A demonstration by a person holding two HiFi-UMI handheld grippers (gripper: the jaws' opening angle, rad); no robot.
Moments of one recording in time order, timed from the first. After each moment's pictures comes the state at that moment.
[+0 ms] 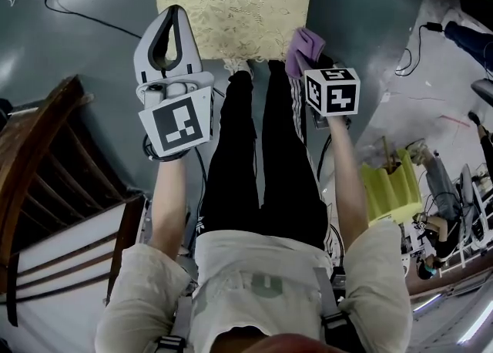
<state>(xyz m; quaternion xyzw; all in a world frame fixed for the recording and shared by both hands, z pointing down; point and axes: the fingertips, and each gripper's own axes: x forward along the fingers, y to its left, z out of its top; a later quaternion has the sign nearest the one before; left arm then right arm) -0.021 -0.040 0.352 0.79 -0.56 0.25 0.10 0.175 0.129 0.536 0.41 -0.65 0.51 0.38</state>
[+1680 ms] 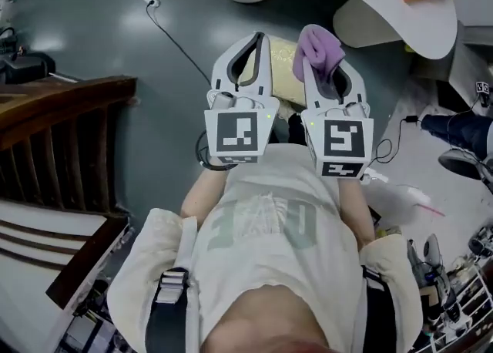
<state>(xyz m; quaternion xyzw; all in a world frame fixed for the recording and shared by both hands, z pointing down) -0.048 0.013 -0.035 0.79 -0.61 0.11 0.07 0.037 0.025 -0.012 0.46 -0.85 0.12 0.22</state>
